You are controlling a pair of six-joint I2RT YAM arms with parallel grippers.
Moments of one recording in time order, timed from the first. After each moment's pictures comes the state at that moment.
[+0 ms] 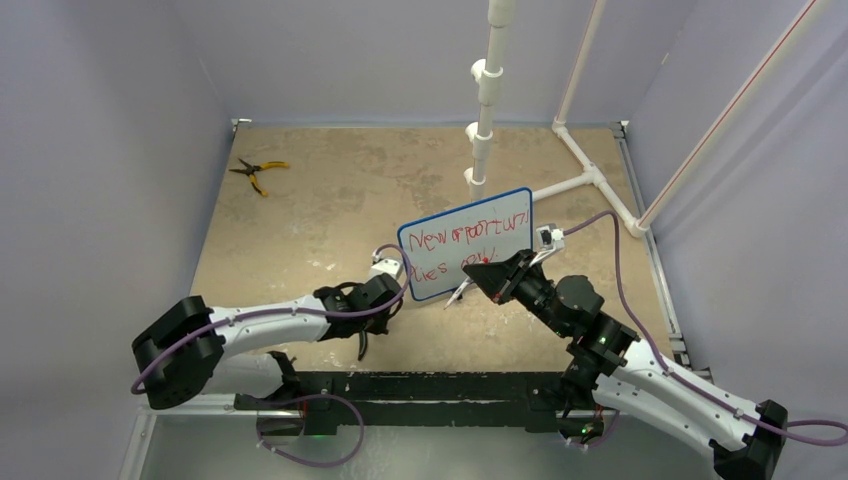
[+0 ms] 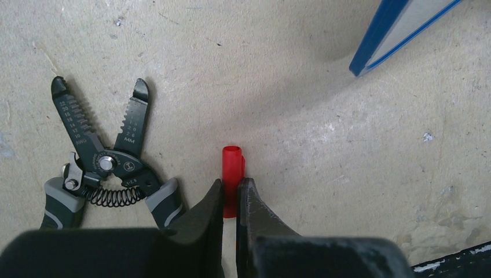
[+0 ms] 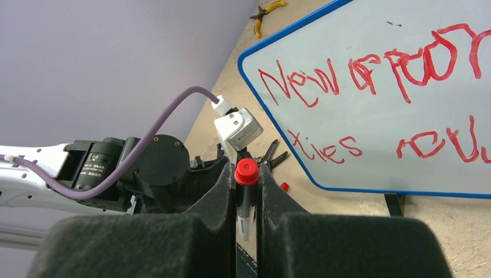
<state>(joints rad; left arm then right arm) -1.00 1.27 0.56 -0.35 -0.32 -0.63 0.88 0.54 0.42 0.10 0.15 0.80</state>
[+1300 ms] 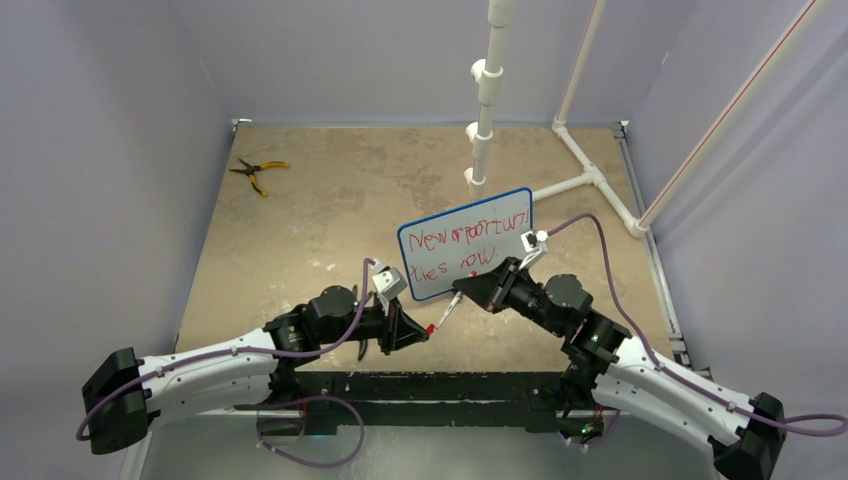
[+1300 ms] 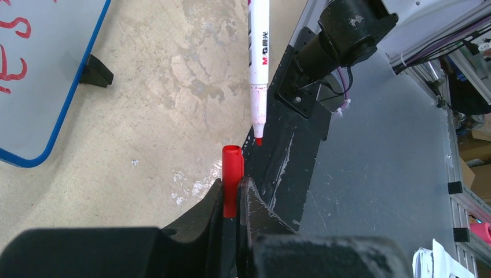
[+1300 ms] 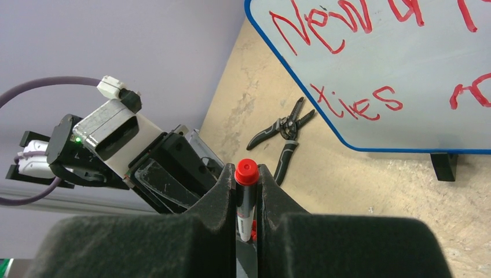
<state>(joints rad) -1.06 0.80 0.33 0.20 0.26 -0.49 0.88 0.59 0.39 0.10 0.01 0.94</state>
